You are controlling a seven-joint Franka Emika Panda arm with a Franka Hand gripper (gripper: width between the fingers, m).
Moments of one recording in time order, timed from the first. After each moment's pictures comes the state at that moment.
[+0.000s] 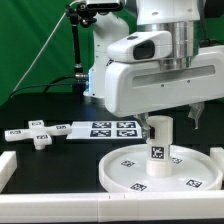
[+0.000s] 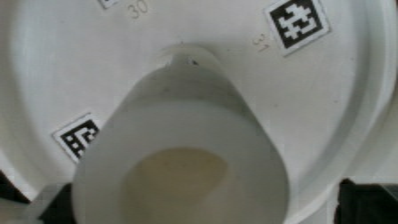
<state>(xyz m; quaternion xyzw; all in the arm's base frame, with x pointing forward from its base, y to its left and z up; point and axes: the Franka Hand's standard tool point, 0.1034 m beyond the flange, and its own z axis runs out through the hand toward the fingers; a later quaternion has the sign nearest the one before) 0.569 0.051 0.076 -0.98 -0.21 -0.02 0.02</state>
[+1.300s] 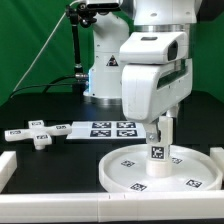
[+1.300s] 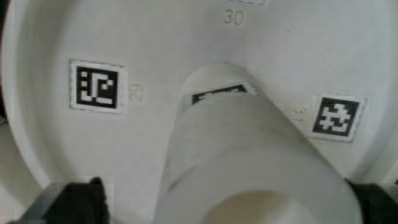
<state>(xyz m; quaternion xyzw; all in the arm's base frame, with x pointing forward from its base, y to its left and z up) 0.566 0.042 0.074 -0.87 -0.49 -0.01 0.00</state>
